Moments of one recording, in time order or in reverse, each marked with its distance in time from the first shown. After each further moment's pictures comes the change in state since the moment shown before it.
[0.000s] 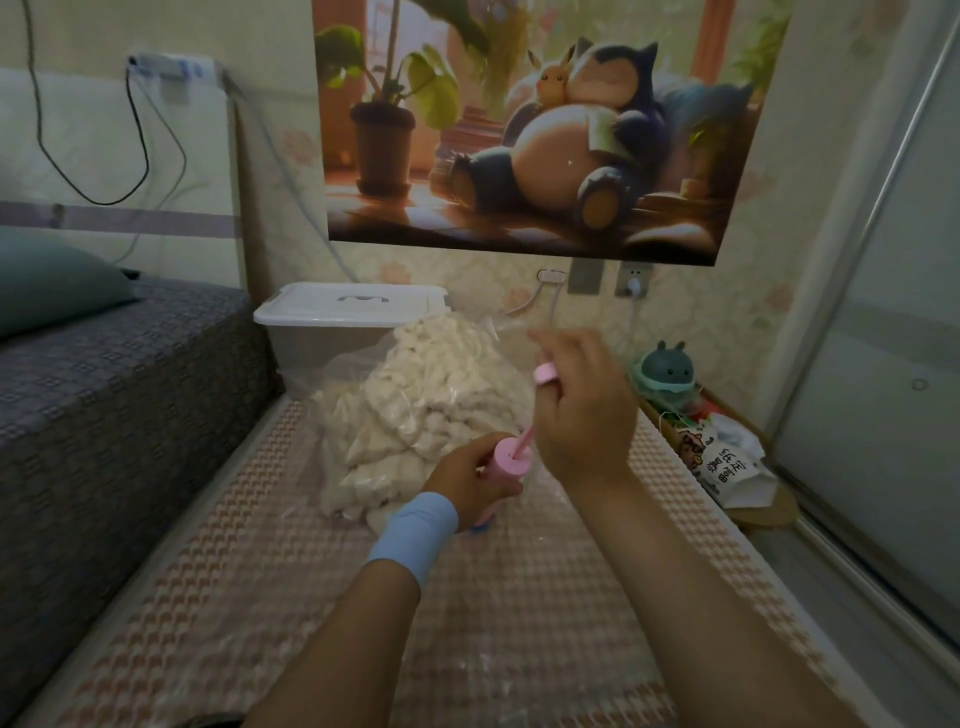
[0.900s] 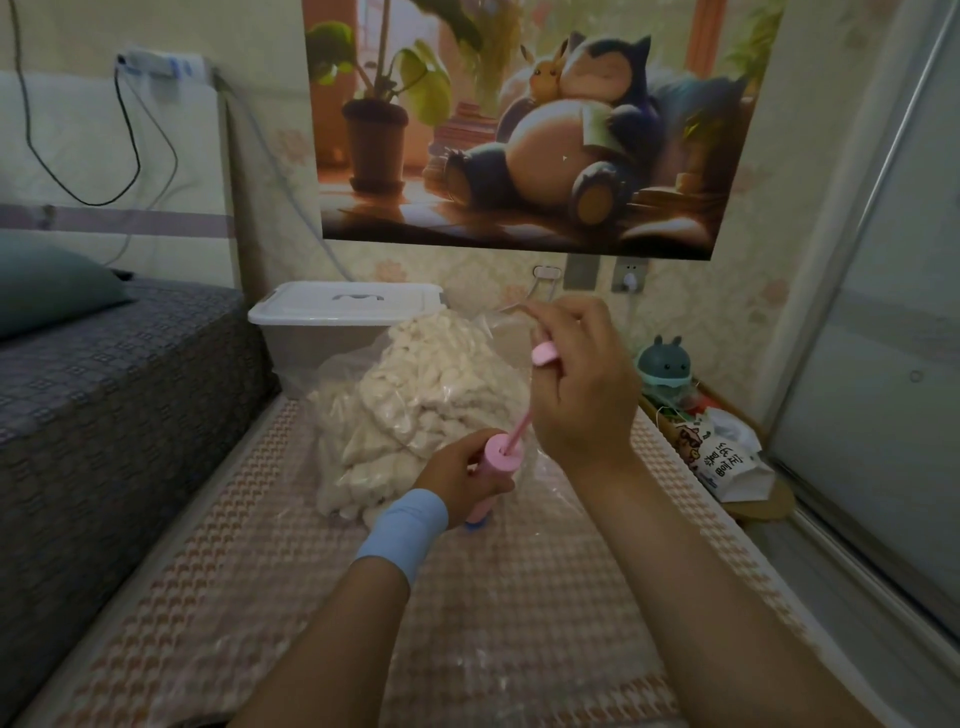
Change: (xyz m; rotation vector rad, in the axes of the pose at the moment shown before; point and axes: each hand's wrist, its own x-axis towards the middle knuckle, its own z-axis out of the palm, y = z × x) left_hand 0.003 -0.006 -0.004 0.016 0.002 0.016; right_hand 0.018 -0.005 -0.007 0.045 0.117 -0.055
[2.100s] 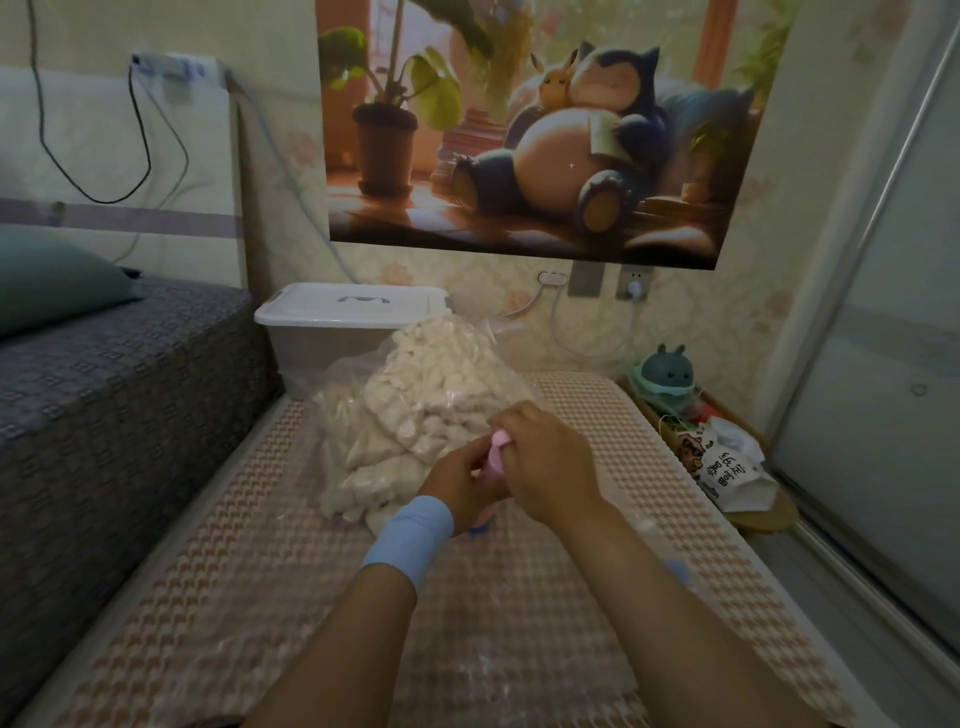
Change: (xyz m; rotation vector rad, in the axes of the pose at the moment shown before) left_hand -0.005 0.006 0.002 -0.086 0.037 -0.026; right_hand -0.060 0.010 0.027 -0.111 -0.722 0.109
